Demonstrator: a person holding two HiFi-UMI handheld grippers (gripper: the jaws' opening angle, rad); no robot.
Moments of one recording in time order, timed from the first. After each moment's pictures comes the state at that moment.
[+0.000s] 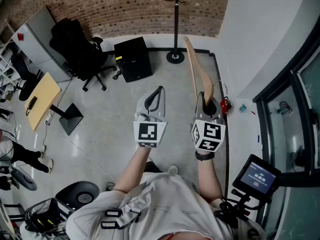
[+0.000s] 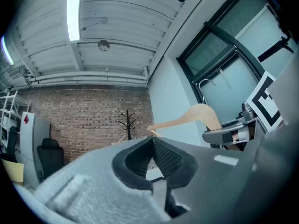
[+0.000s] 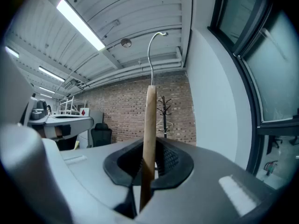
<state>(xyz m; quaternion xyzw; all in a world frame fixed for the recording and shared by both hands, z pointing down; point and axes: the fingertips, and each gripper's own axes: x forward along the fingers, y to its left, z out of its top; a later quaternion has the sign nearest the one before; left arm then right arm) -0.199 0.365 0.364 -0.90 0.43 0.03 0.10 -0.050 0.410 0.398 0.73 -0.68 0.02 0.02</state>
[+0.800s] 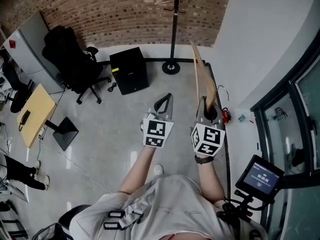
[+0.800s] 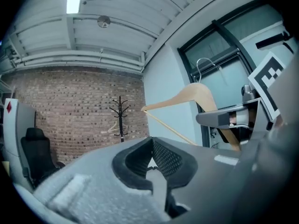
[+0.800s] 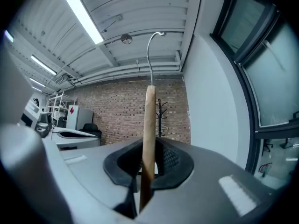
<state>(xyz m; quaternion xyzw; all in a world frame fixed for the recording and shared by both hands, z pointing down) -0.209 0.267 0.411 -0.93 0.36 -0.03 0.04 -0.091 0.334 0.392 0.78 -0.63 -0.01 0.02</state>
